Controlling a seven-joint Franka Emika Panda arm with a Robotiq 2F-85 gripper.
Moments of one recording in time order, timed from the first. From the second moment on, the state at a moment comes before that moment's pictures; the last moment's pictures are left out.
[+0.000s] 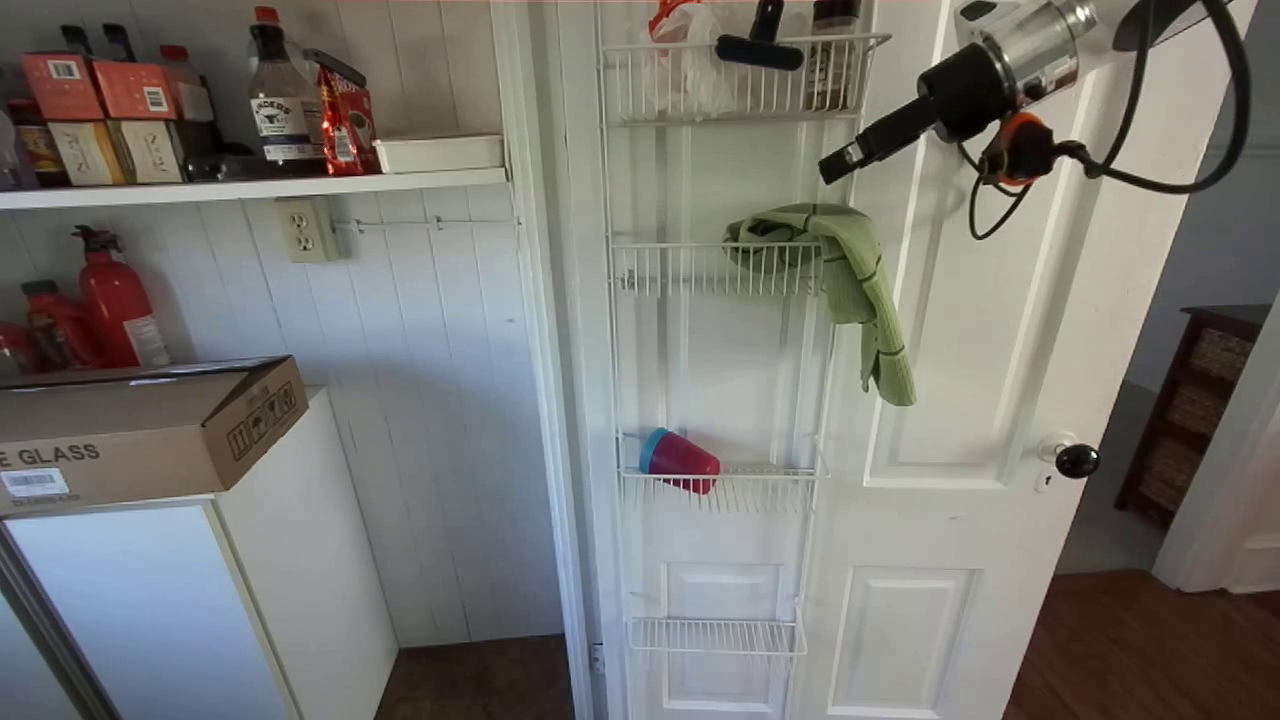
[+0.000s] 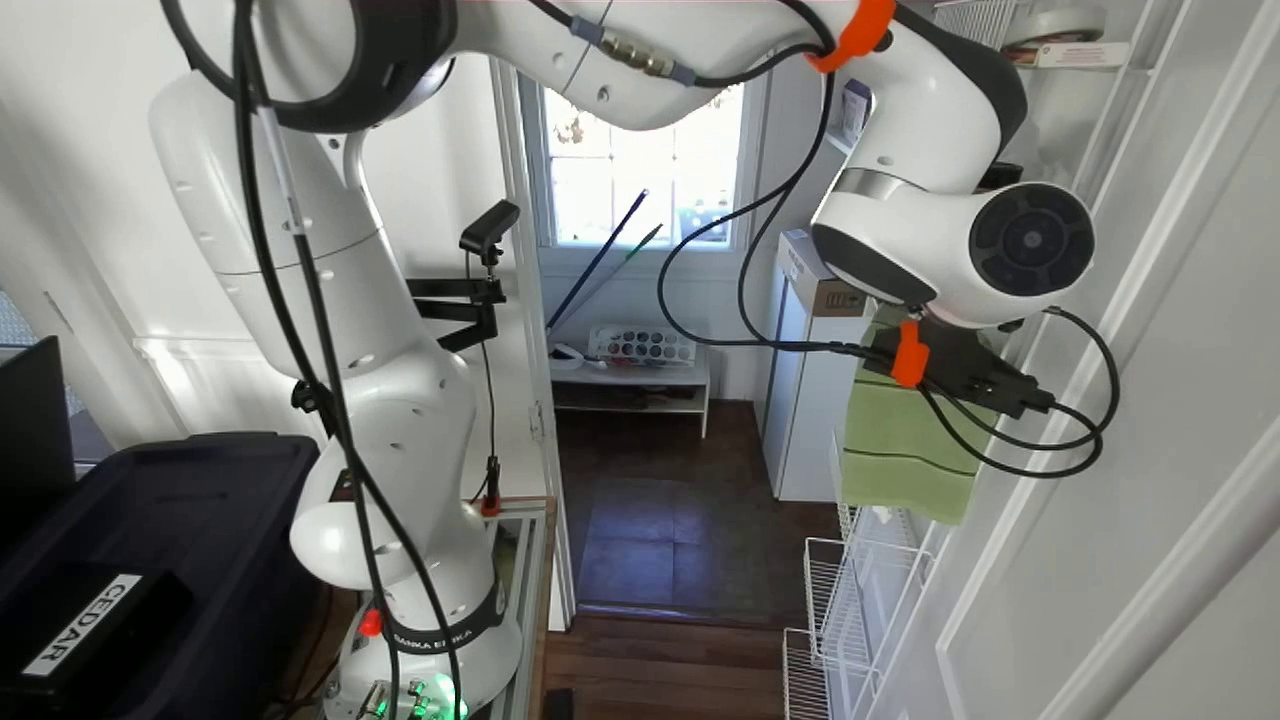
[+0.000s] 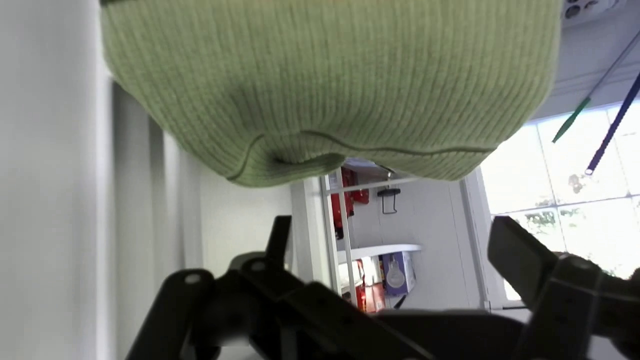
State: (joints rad) arm 0.02 -0.14 0.04 -2.25 1.28 2.28 -1.73
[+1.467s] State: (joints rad) arm -0.10 -0.61 -0.11 -2.47 0.76 2.23 -1.34
